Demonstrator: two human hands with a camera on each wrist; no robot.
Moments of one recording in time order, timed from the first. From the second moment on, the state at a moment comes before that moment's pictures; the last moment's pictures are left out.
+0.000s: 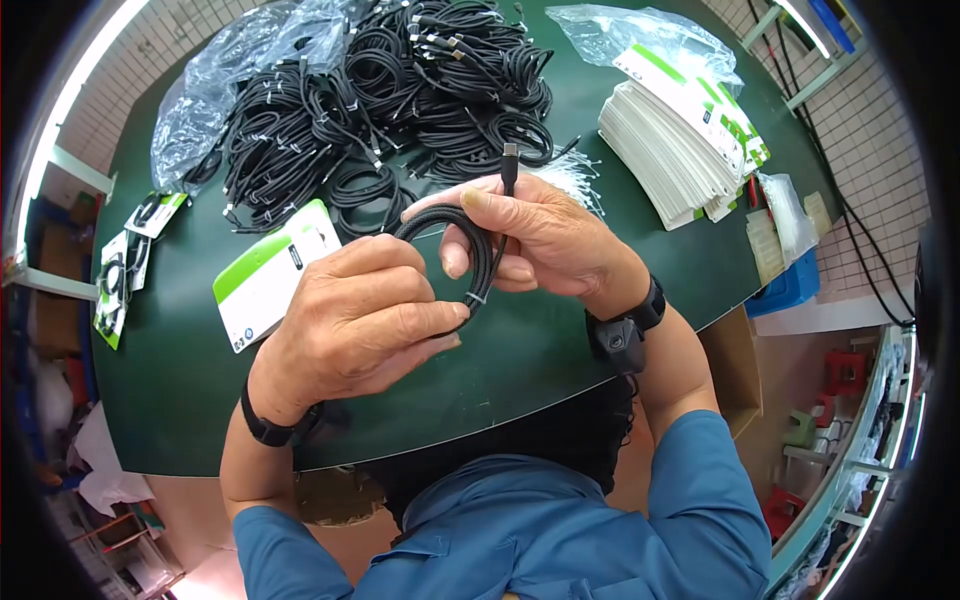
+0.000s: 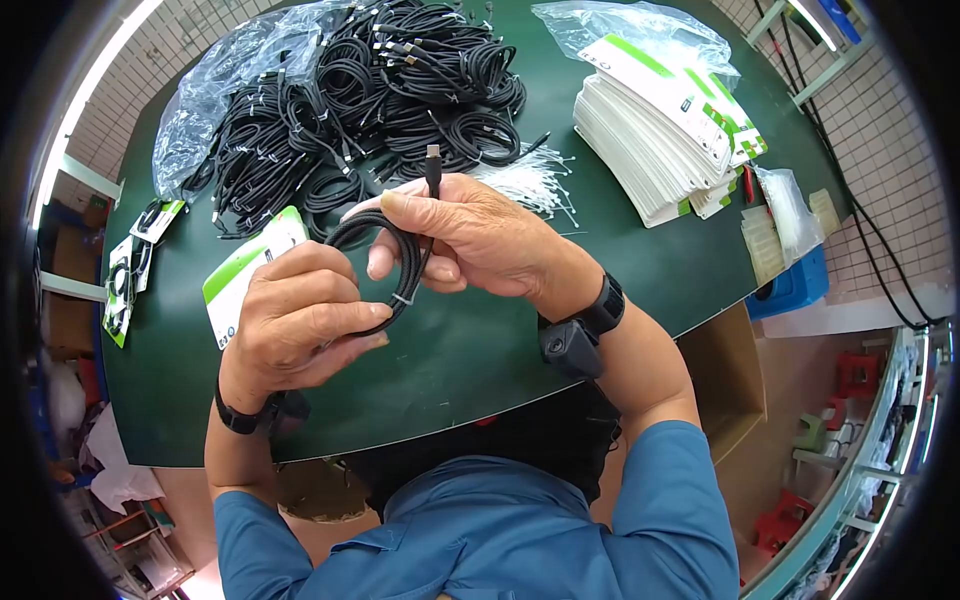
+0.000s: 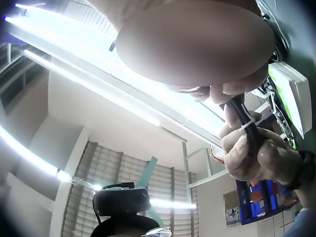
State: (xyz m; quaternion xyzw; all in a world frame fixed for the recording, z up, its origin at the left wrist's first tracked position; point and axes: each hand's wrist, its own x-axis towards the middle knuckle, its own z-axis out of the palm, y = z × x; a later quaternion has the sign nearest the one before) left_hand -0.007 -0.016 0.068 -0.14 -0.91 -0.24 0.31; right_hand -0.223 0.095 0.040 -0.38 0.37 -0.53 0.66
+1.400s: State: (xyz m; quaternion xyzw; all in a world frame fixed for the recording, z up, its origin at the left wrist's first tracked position) left_hand -0.026 -0.019 0.040 0.06 -0.50 -0.68 0.53; right_hand -0.156 0.090 0.007 -0.66 0.53 -0.51 -0.15
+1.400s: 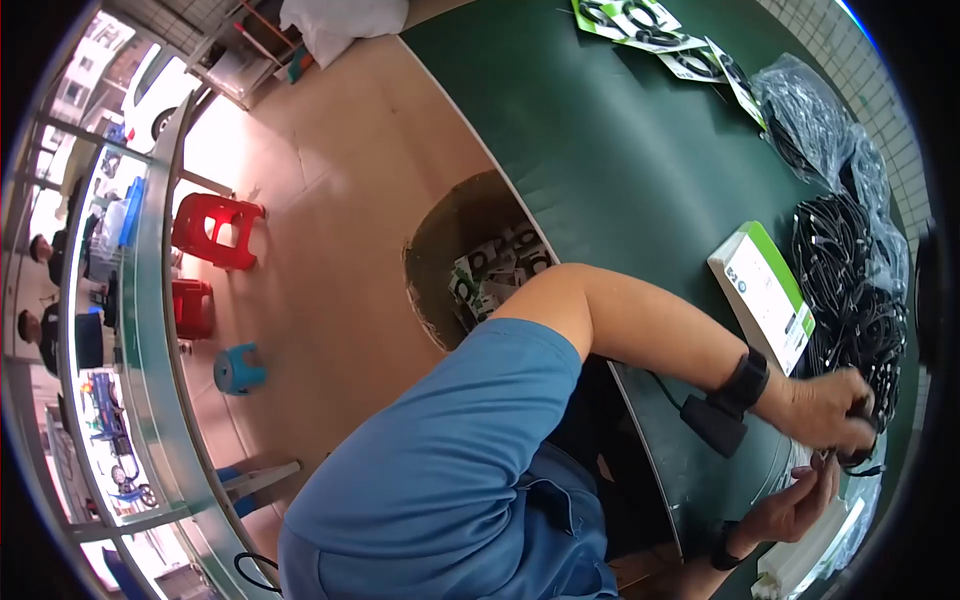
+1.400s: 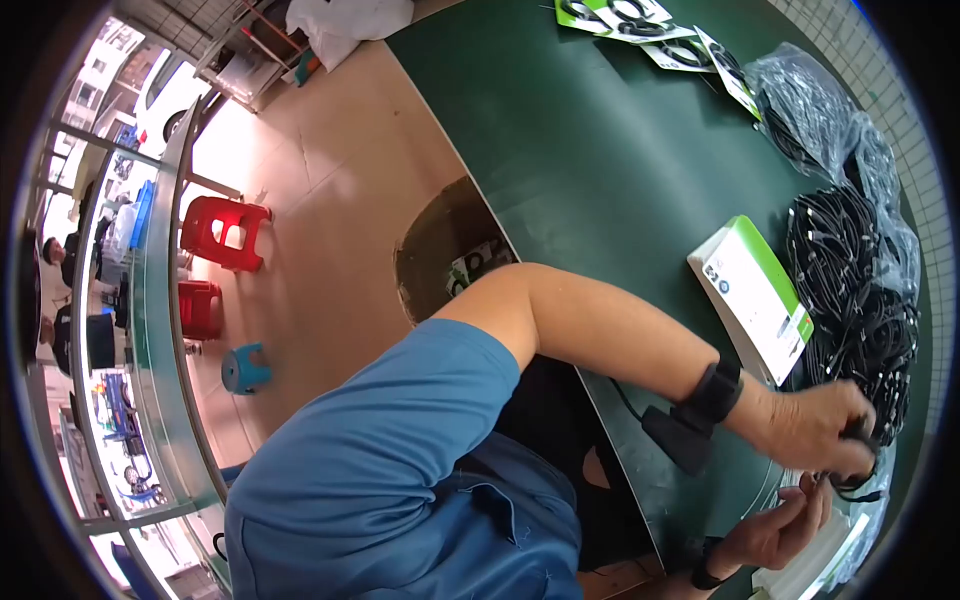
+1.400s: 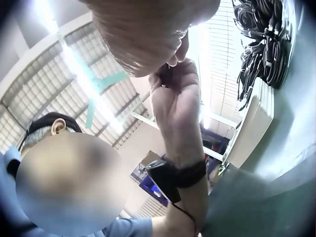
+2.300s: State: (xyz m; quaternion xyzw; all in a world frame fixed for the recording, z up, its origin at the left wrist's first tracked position) left_hand -0.013 -0.028 0.016 0.19 -0.52 -0.77 0.32; right_hand -0.183 0.092 0.029 -0.41 0.47 -0.60 0.51
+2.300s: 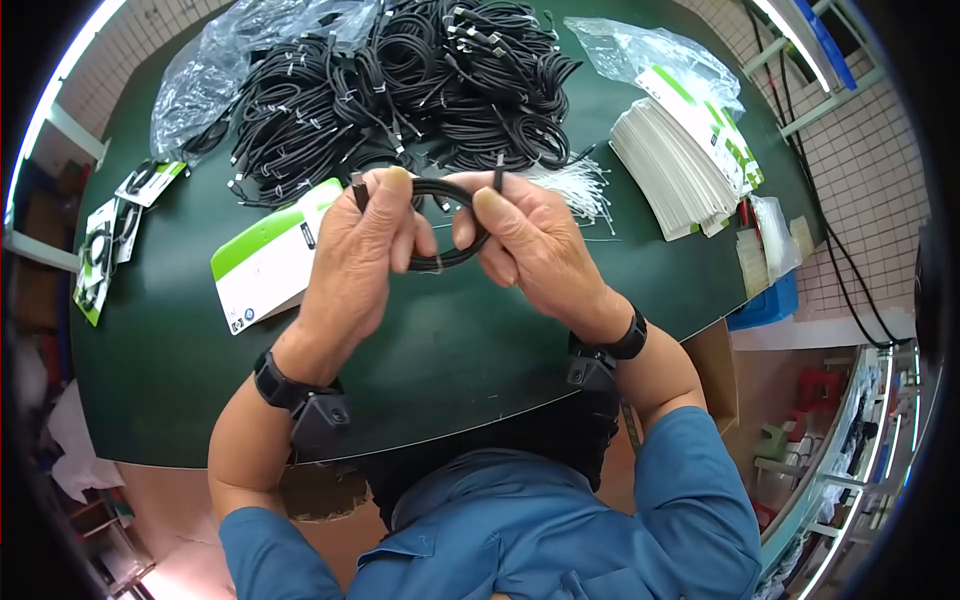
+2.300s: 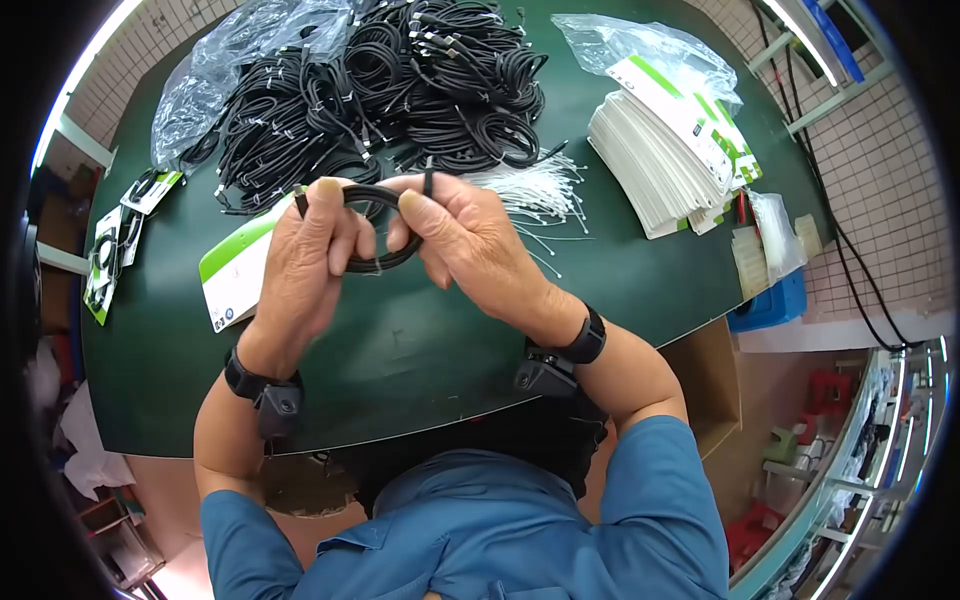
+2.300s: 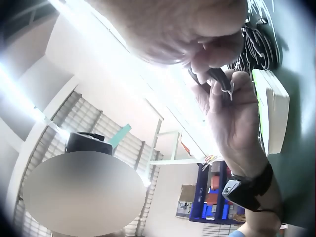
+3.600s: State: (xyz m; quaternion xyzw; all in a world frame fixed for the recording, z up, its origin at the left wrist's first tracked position) left_hand -0.008 -0.024 0.016 0.23 -0.80 -0.54 0.15; right_hand -0.208 0.092 0.036 -0.67 0.52 -0.27 0.46
